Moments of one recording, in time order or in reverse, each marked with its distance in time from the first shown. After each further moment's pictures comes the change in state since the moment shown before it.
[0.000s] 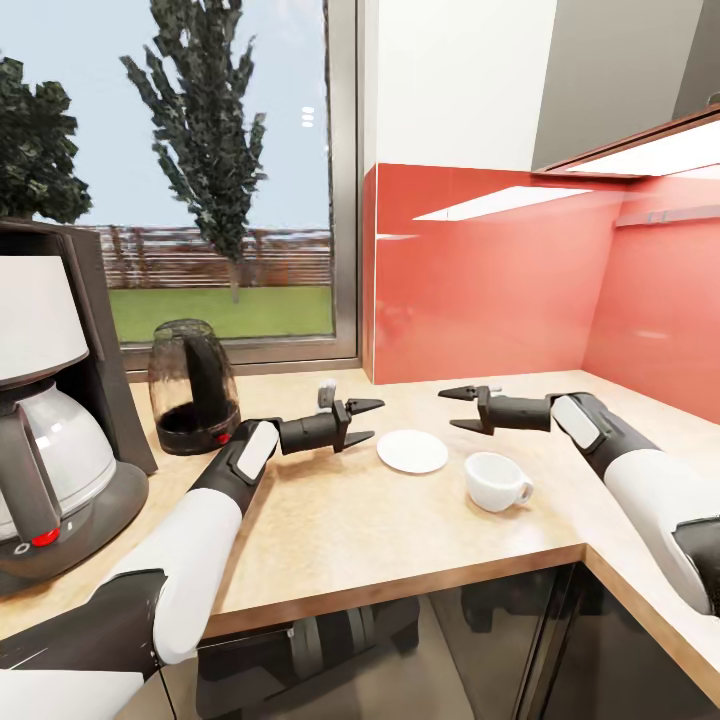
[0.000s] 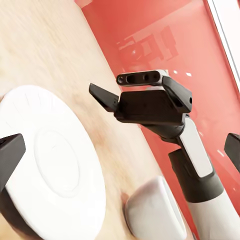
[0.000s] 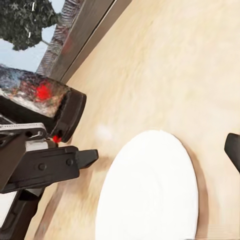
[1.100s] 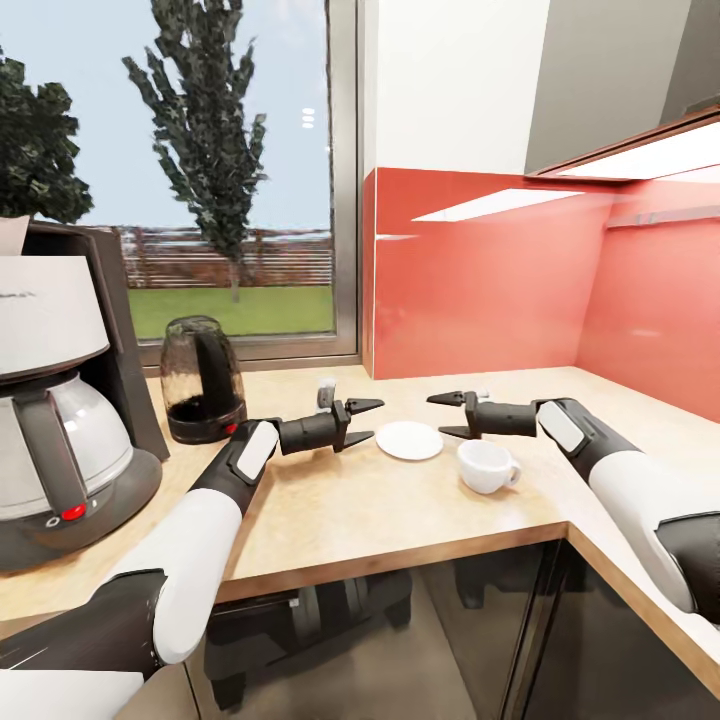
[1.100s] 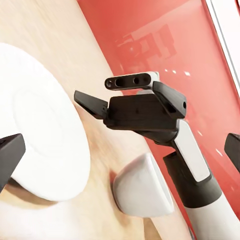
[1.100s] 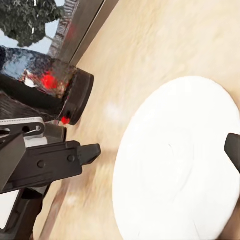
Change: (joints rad) left arm 0.000 0.000 0.004 0.001 0.001 0.000 0.000; right arm 0.000 0.045 0.002 0.047 -0.003 0.003 0.001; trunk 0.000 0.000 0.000
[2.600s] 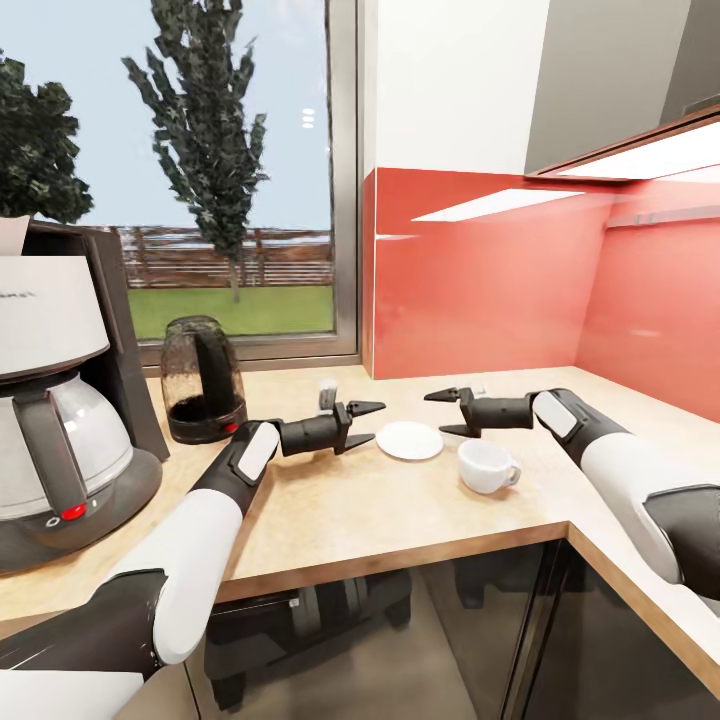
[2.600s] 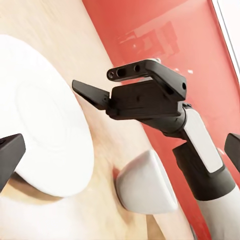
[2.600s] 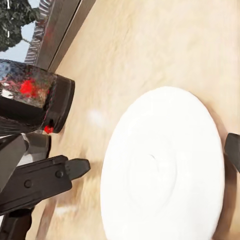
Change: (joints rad) left arm 0.000 0.000 -0.012 0.009 -0.001 0.001 0.003; right arm -0.080 0.032 0.002 0.115 0.004 0.011 -0.098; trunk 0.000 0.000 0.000
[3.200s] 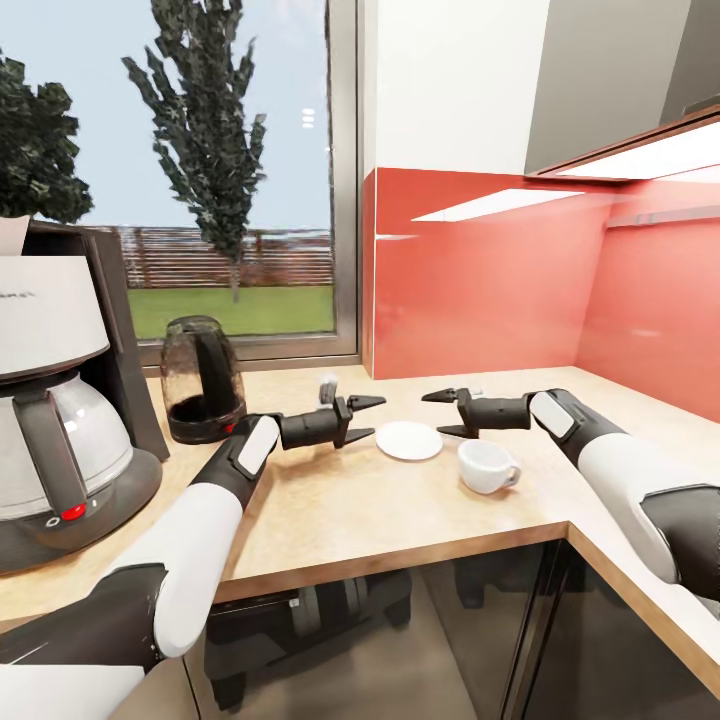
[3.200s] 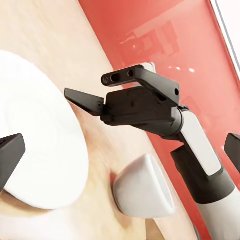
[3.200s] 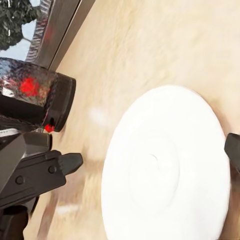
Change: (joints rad) left arm -0.018 0.000 -0.005 -0.008 -0.002 0.001 0.008; right arm 0.000 0.008 0.000 0.003 -0.001 0.001 -0.001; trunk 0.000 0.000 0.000
